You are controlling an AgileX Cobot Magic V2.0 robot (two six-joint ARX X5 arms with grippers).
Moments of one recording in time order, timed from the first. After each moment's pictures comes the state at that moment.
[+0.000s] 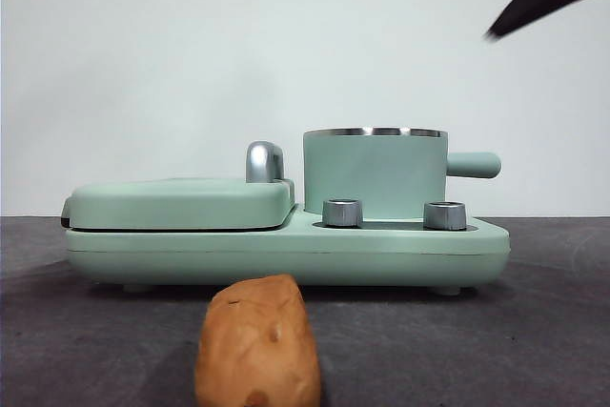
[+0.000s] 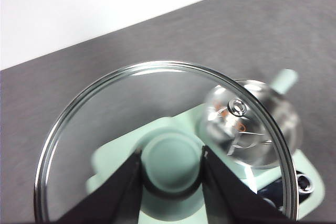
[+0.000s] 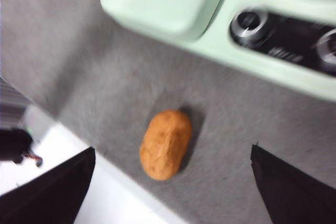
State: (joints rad) left arm -0.39 1.71 2.25 -1.16 0.10 0.04; right arm 0.74 1.05 1.02 -0.79 -0.25 0.50
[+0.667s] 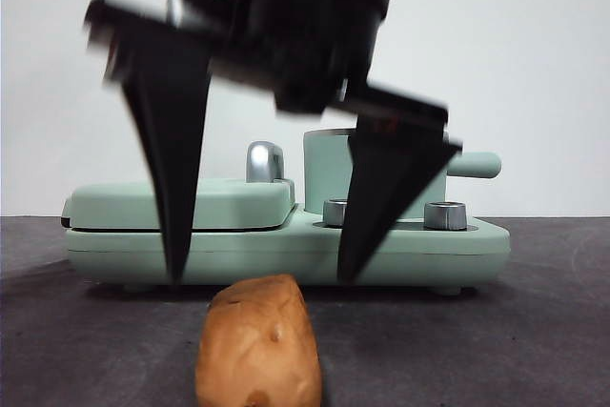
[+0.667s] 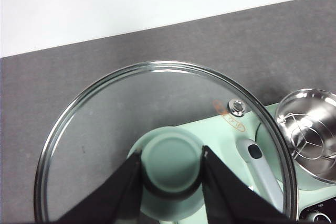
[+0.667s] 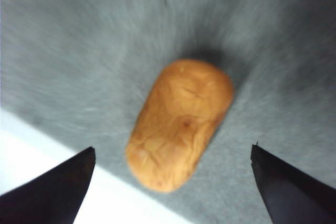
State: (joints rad) left arm -0.20 1.70 2.25 -1.19 0.10 0.04; right arm 1.07 1.72 1.25 -0.89 -0.07 0.62
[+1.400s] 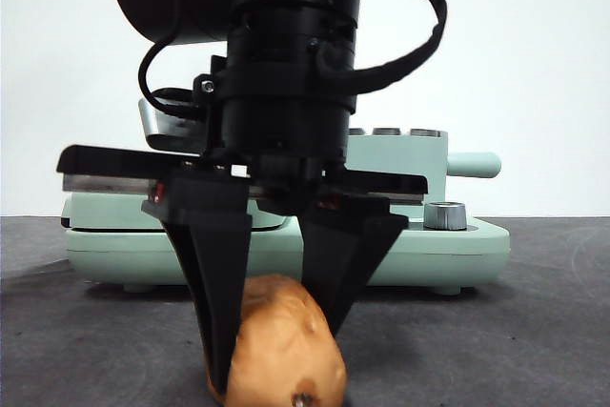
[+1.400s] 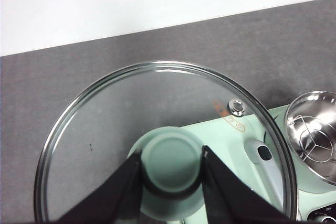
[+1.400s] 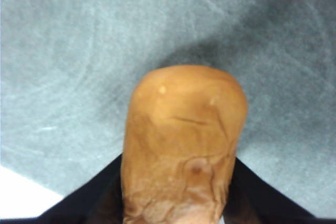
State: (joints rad) left arm -0.17 1.70 2.25 -1.19 0.10 0.05; right arm 1.07 1.84 1.27 -0.87 -0.06 0.60
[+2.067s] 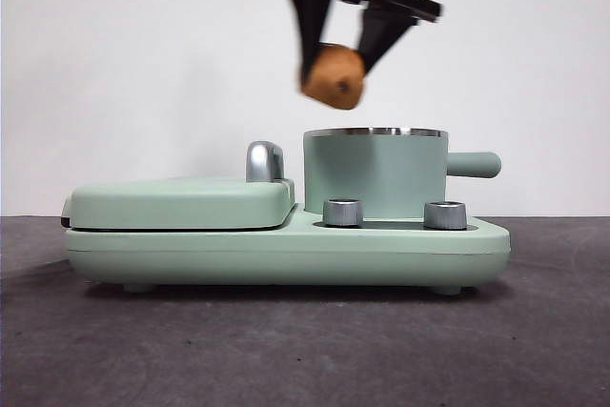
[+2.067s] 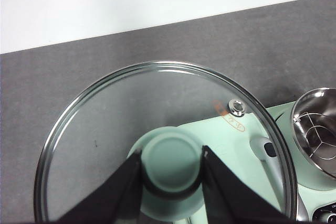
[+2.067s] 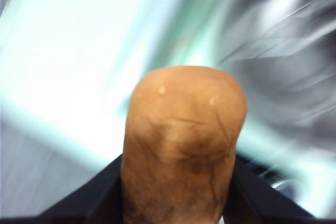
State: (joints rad) left arm -0.16 1.70 2.25 -1.20 0.10 0.06; right arm 0.62 1.84 1.86 -1.09 -0.05 0.32
